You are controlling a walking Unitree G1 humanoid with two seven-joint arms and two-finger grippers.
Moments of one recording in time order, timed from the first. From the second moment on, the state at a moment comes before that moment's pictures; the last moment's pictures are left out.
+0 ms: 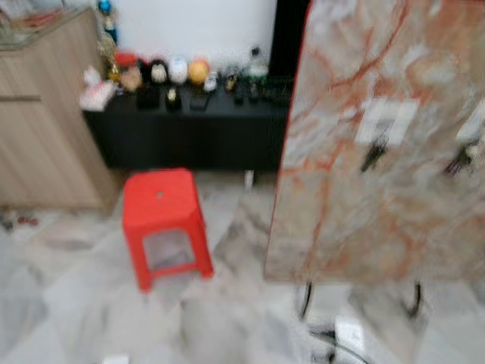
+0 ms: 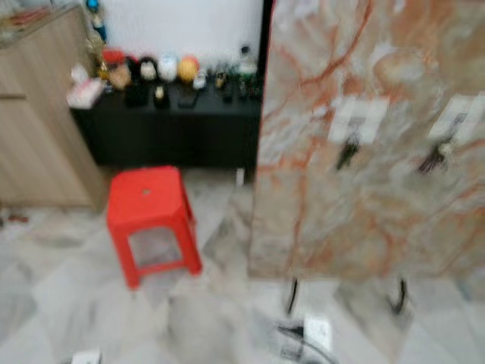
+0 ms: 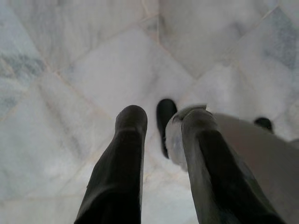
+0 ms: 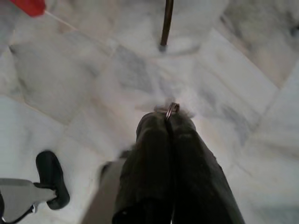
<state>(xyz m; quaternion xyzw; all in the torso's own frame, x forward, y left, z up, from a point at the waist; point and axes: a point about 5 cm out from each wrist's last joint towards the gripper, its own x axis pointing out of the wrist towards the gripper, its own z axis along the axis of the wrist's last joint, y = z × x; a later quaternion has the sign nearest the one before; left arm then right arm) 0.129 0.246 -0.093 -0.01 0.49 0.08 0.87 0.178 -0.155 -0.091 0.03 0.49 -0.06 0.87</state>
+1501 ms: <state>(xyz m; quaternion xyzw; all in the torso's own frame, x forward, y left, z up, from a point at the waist) 0.132 0.238 -0.094 -0.02 0.49 0.07 0.87 0.241 -0.296 -0.006 -0.14 0.26 -0.37 0.88</state>
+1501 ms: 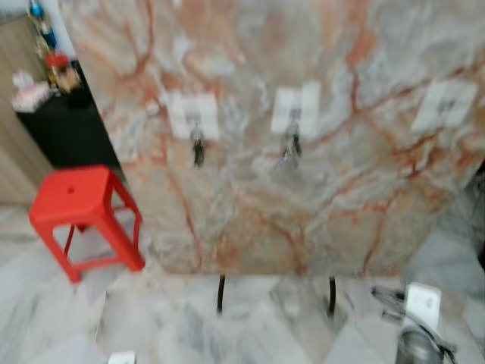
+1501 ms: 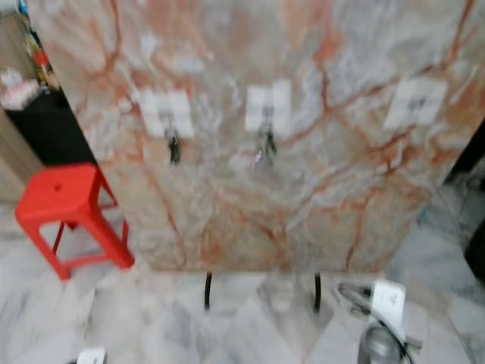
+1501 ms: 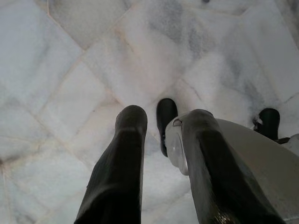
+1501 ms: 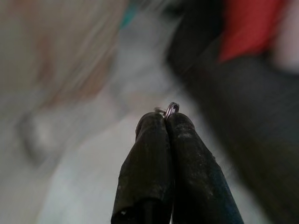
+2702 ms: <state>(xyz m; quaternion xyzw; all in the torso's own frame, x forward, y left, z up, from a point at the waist) 0.132 0.243 -0.092 -0.02 0.49 0.07 0.87 0.326 -0.252 0.101 -0.13 -0.03 -0.36 0.93</state>
